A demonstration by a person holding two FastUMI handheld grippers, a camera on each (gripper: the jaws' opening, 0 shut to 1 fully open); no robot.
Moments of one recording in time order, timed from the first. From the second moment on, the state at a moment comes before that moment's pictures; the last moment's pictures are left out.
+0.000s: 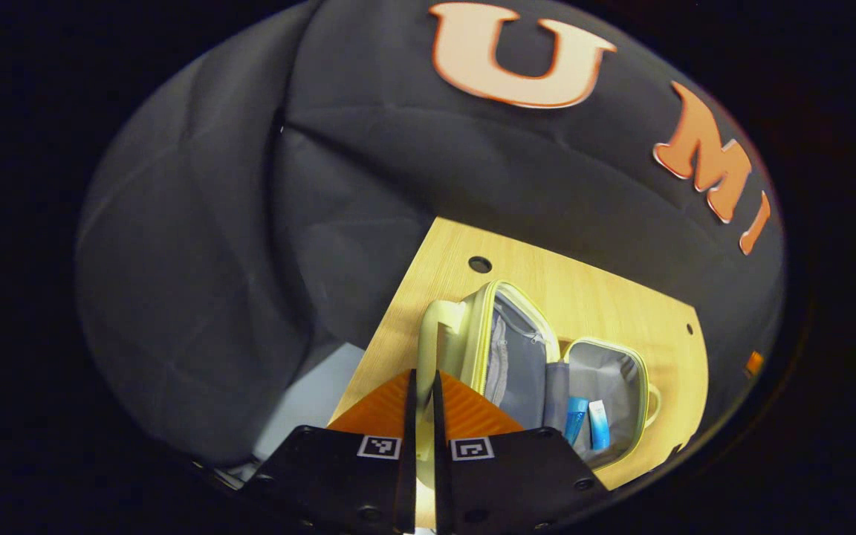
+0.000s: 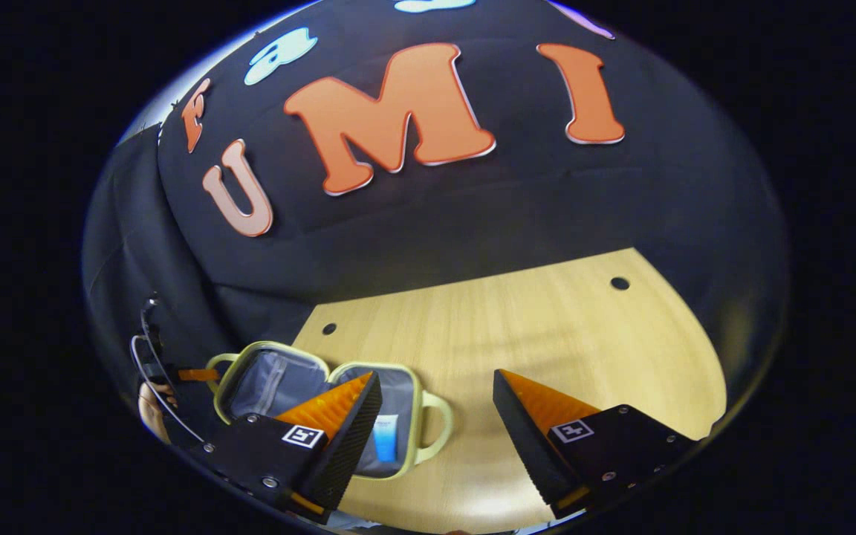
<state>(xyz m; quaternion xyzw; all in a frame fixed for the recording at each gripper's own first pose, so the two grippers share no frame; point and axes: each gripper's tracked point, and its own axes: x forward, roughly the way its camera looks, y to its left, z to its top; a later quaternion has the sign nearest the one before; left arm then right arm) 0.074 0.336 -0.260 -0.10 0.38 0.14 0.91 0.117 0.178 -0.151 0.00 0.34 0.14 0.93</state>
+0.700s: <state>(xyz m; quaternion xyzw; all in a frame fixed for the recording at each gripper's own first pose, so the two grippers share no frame) 0.118 0.029 -0.171 0.14 0.33 0.06 0.93 0.147 0.025 -0.117 -0.03 0.29 0.14 0.95</state>
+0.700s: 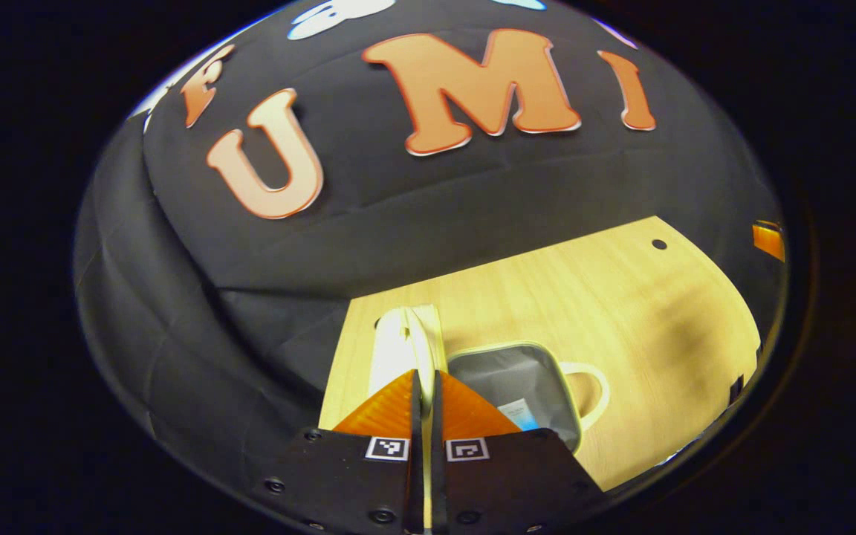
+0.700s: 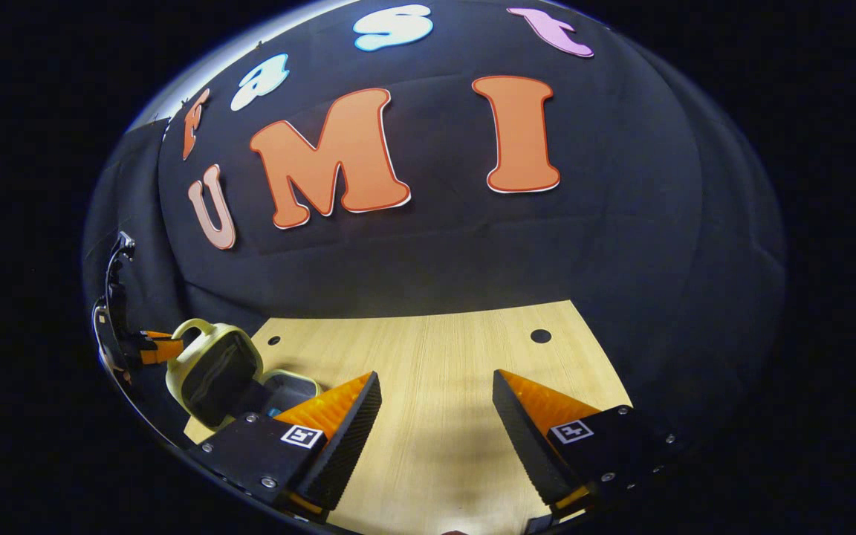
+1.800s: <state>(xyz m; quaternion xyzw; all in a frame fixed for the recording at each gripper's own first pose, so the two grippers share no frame) 0.144 -0.087 -0.350 0.03 0.50 -0.06 0.86 0.122 -0.033 -0.167 -0.04 0.36 0.13 0.93</state>
